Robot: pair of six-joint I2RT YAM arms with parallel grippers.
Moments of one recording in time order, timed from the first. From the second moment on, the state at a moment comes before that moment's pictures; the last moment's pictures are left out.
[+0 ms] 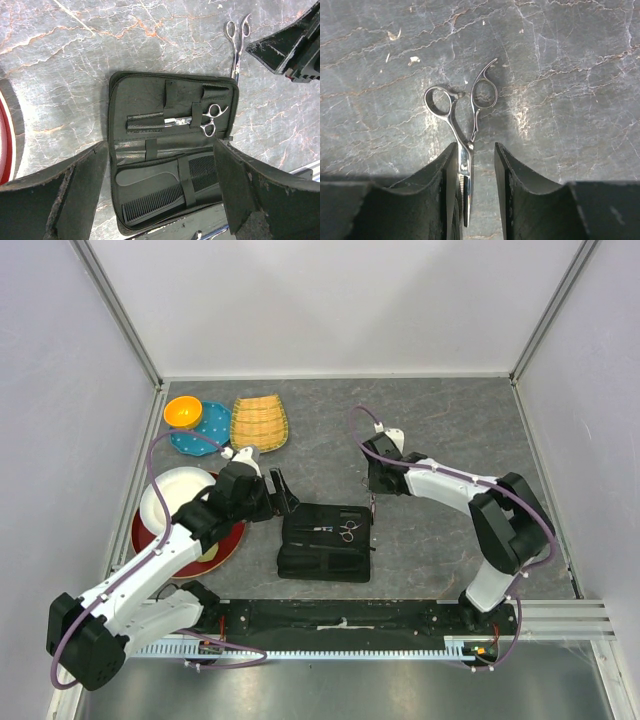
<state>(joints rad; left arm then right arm) -0.58 0.97 0.71 -0.45 -0.04 -0.71 0.60 1.70 1.06 -0.38 0.33 0.60</state>
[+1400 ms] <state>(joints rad) -0.58 0.99 0.75 -0.43 0.07 -0.65 0.50 1.56 1.07 -0.28 0.28 0.47</state>
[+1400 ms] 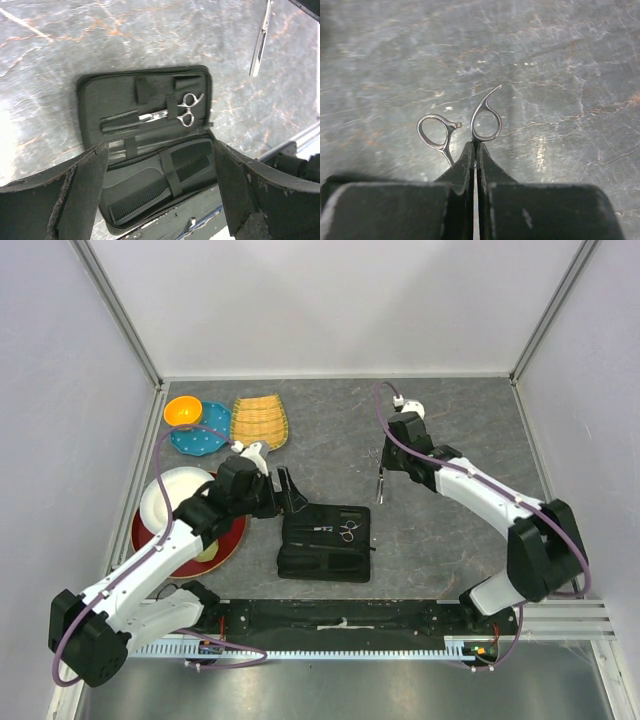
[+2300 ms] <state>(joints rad) -0.58 1.03 0.75 0.02 0.55 -0.62 0.70 1.13 0.82 -0.02 -0.32 0.54</state>
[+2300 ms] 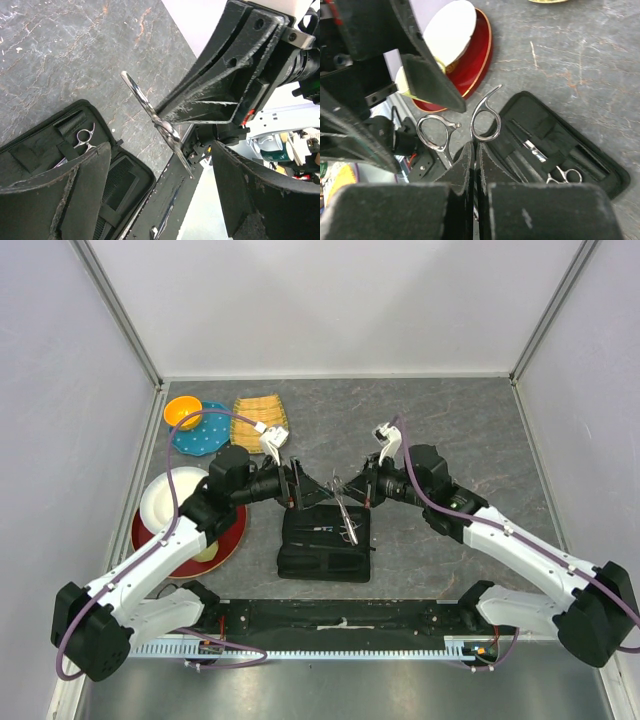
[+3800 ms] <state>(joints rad) -0.58 1.03 0.73 0.05 0.40 -0.77 0.86 1.09 0.77 0.07 -0.29 0.49</state>
